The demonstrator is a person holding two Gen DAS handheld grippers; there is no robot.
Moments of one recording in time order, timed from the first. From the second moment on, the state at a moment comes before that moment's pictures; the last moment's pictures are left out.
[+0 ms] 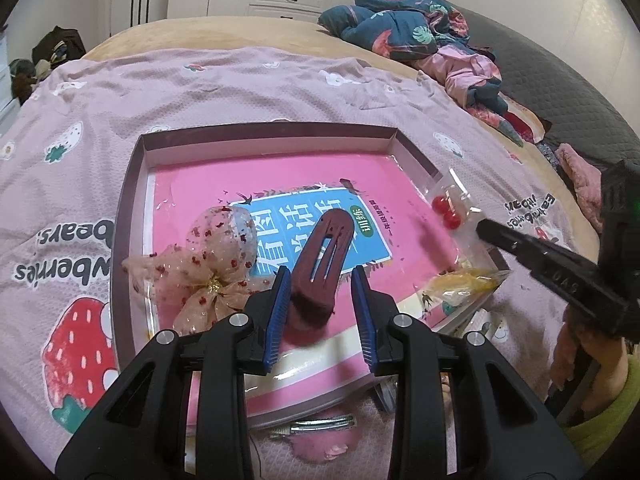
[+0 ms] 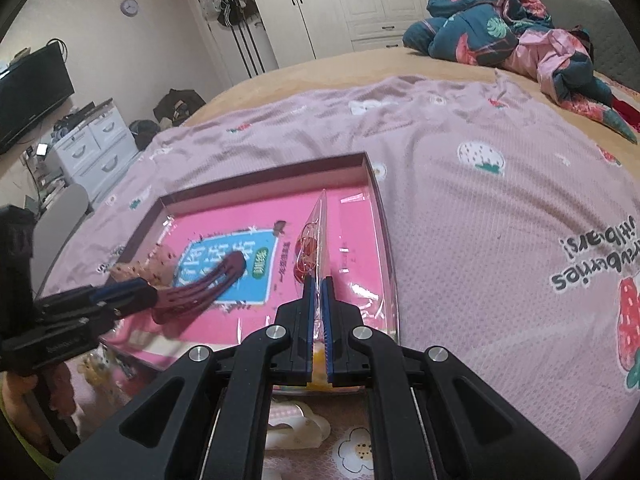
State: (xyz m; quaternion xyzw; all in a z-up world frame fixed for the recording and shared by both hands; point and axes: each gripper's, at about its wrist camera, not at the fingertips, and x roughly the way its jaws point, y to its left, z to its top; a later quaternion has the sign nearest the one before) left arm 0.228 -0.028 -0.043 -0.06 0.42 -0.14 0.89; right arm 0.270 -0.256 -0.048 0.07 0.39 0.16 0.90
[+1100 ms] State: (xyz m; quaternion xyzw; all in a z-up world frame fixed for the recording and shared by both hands) left arm 0.177 -0.006 0.031 -0.08 0.36 -0.12 0.92; right arm 0.207 -0.269 0.025 0.05 0.31 0.16 0.94
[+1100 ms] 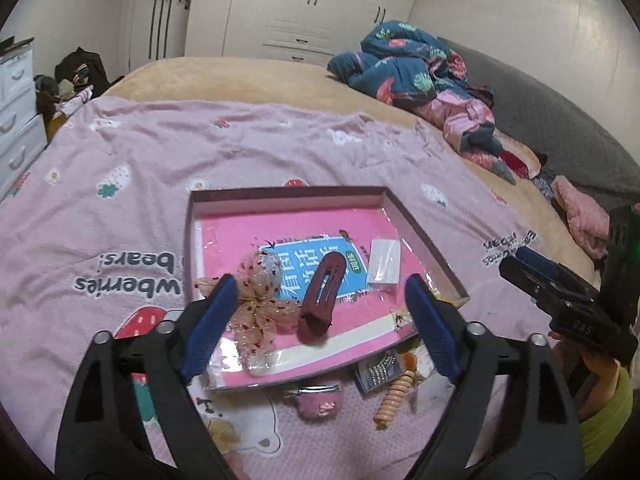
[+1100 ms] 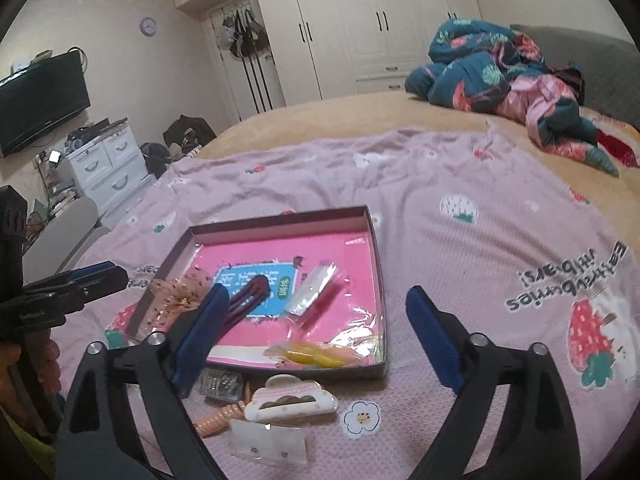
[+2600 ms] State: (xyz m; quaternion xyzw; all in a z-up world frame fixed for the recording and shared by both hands) left arm 0.082 0.001 0.073 -0.08 0.31 -0.09 0.94; right arm 0.109 -0.279 0.068 0.02 0.27 0.20 0.94
